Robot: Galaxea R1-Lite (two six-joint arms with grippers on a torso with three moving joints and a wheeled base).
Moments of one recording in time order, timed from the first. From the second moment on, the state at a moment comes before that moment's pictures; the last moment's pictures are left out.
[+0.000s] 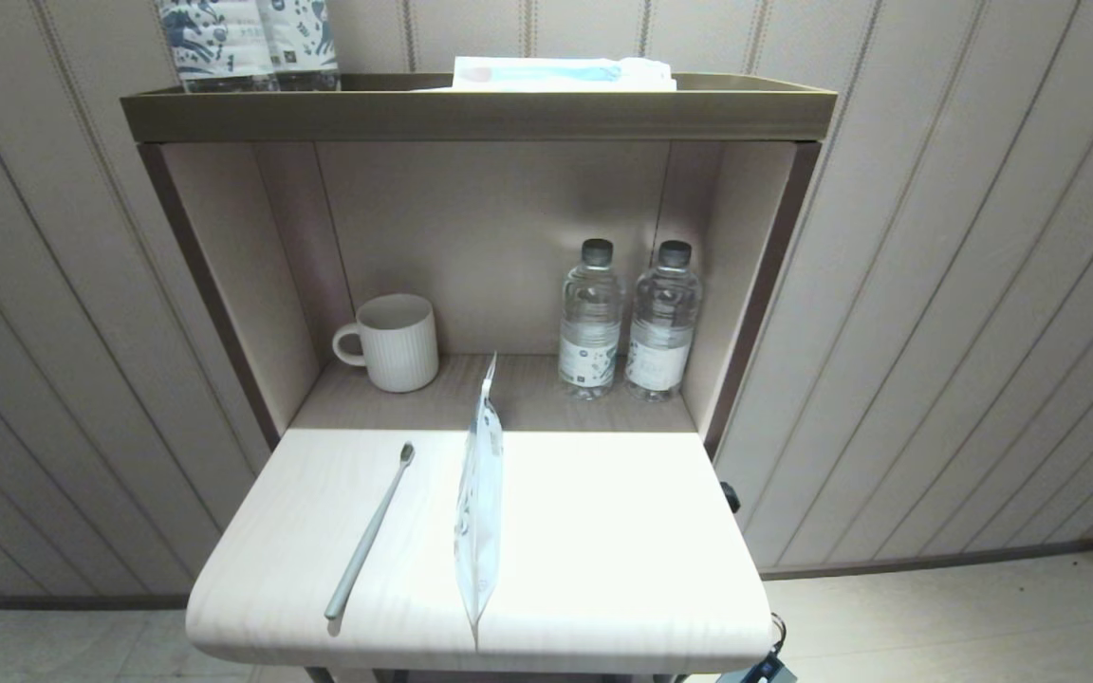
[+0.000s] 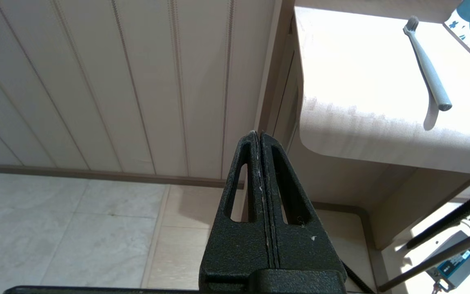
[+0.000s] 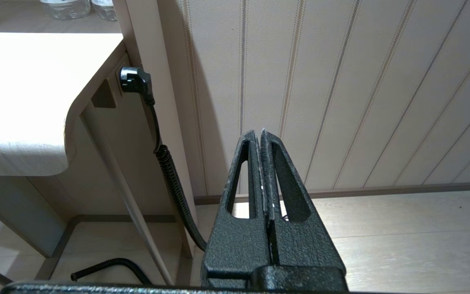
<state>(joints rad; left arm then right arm) 0.00 0.00 -0.06 0.16 0.04 -0.07 0.00 0.01 0.00 -0.07 -0.03 0.03</state>
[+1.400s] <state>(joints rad) -0.11 0.68 -0.66 0.25 -0.43 -0.01 0.00 0.01 0.00 -0.07 -0.03 0.03</state>
